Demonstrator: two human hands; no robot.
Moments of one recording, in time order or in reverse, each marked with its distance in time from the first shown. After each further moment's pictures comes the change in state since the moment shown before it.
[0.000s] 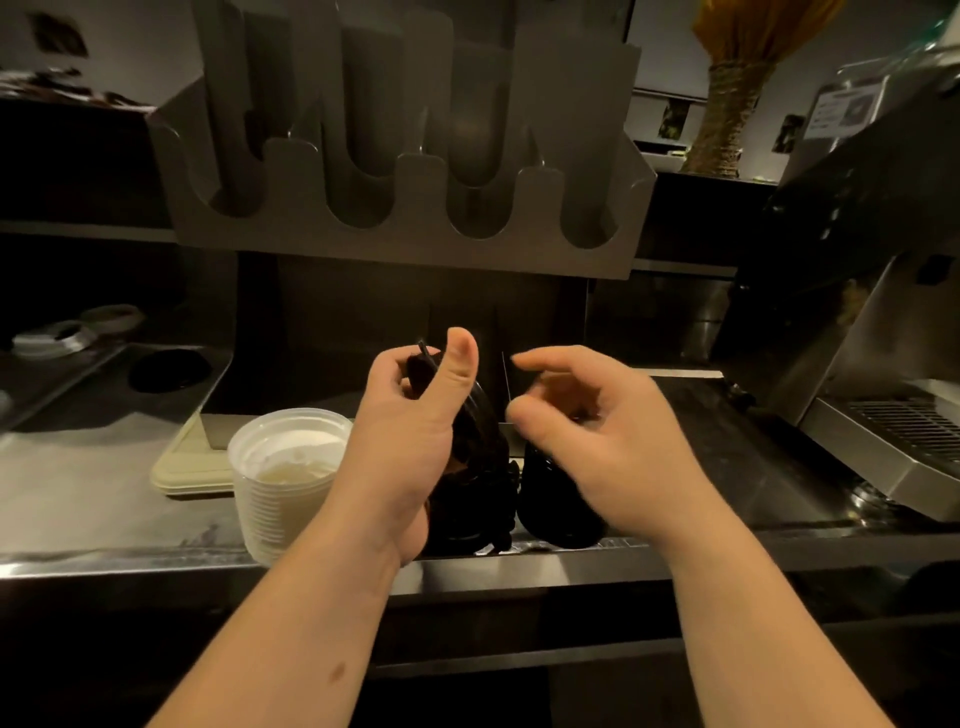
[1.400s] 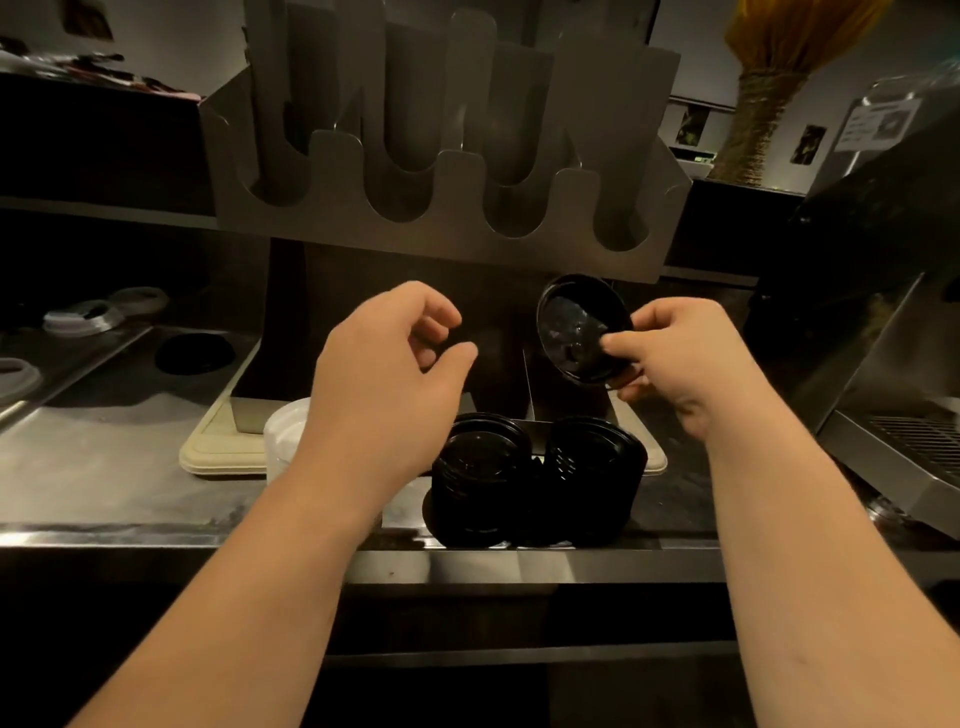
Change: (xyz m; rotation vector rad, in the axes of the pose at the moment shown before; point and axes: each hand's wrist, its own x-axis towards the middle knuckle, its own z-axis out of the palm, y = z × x) left_hand 0.015 0.017 -0.034 0.756 0.188 0.507; right_hand 0.068 0.015 -0.029 -0.002 0.217 0.453
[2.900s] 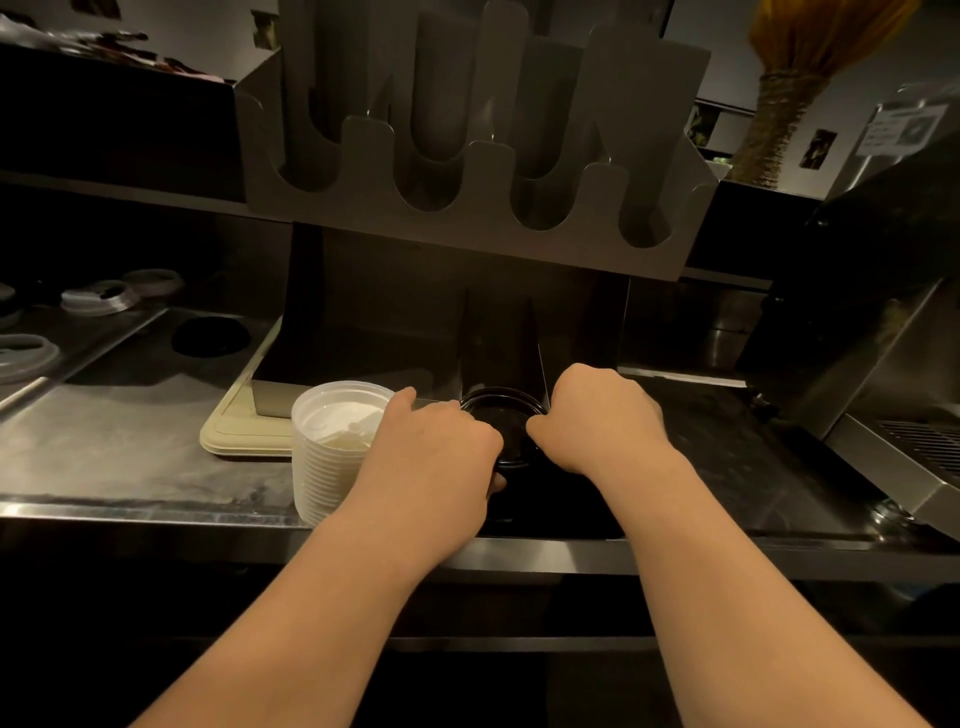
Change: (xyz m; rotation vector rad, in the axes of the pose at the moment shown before) left_hand -0.028 -0.030 0.022 0.788 -0.556 0.240; right_hand -0.039 0.000 0.074 -0.963 -0.185 -0.126
